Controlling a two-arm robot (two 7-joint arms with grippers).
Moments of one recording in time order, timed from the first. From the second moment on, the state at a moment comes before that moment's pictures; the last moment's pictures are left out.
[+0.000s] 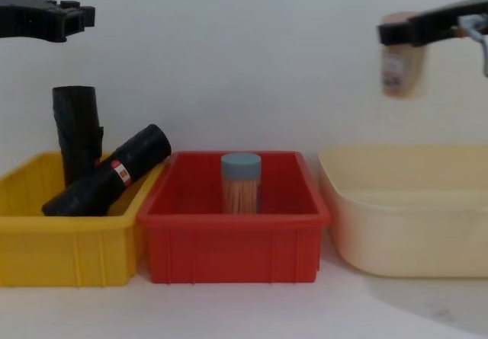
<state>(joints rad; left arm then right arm) -0.43 0.51 0.23 -1.62 -0.34 0.16 -0.36 0.44 0.26 -0.27 -1.70 0.06 0.50 0.18</state>
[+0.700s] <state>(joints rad) -0.43 0.51 0.23 -1.62 -0.34 0.16 -0.36 0.35 0.33 -0.16 -1.75 0.04 0.56 0.14</state>
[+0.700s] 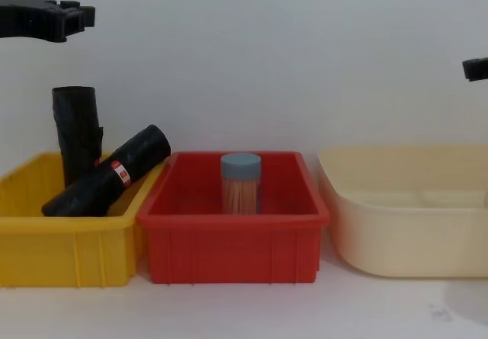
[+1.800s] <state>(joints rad) -0.43 0.51 0.23 -1.62 -0.34 0.16 -0.36 0.32 0.35 -0.13 -1.76 0.04 0.58 0.13</state>
